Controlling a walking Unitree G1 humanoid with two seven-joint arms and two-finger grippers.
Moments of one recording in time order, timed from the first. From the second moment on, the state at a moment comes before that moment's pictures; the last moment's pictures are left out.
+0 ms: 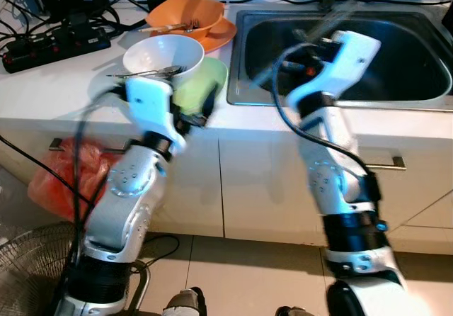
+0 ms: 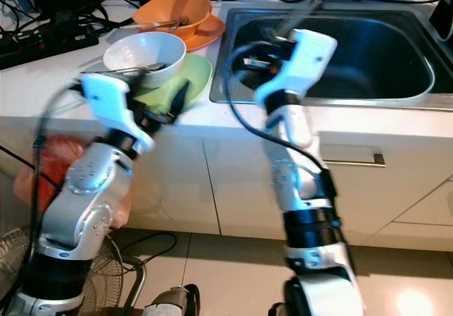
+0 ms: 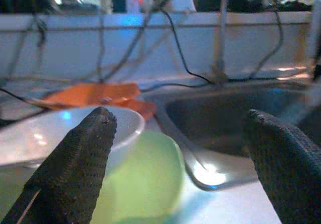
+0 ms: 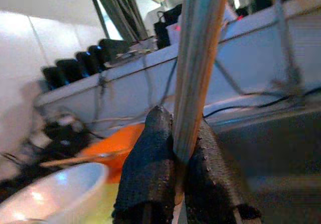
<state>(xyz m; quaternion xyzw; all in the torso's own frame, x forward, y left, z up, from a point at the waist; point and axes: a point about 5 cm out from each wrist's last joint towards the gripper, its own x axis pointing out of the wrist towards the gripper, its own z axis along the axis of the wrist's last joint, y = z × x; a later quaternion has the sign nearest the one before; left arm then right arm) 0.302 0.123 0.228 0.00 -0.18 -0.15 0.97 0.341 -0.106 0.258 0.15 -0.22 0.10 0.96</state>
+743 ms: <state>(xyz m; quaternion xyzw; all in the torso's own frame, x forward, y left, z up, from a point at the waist) 0.300 0.107 0.251 -0.03 -0.21 -0.19 0.96 0.322 -0.134 0.252 0.04 -0.24 0.06 0.97</state>
